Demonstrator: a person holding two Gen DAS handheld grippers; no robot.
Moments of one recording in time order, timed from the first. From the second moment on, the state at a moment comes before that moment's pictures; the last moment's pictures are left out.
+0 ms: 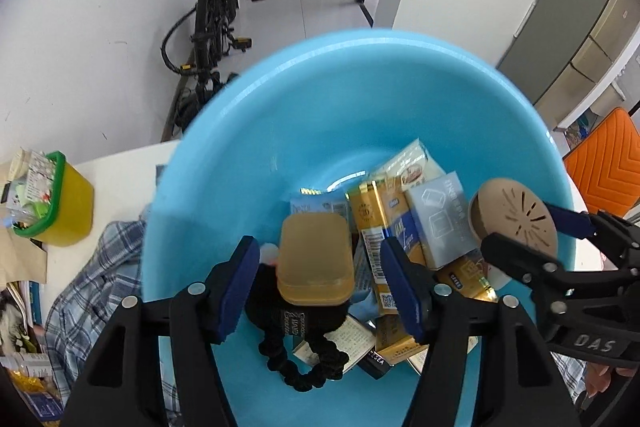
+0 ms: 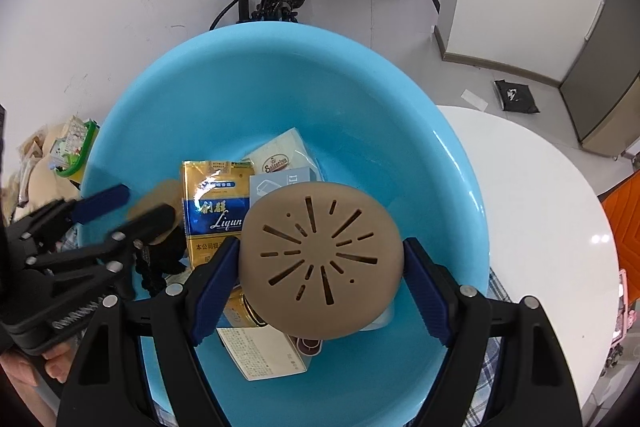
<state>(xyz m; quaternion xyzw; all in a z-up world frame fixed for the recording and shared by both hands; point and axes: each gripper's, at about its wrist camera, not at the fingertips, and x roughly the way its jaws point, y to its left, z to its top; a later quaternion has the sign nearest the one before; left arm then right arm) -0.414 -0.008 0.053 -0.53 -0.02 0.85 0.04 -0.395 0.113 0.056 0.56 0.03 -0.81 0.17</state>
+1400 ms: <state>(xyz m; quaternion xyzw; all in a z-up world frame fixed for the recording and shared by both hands) -0.367 -0.072 0.090 -0.43 -0.04 0.90 0.05 -0.381 0.079 0.060 0.46 0.04 -0.87 0.18</state>
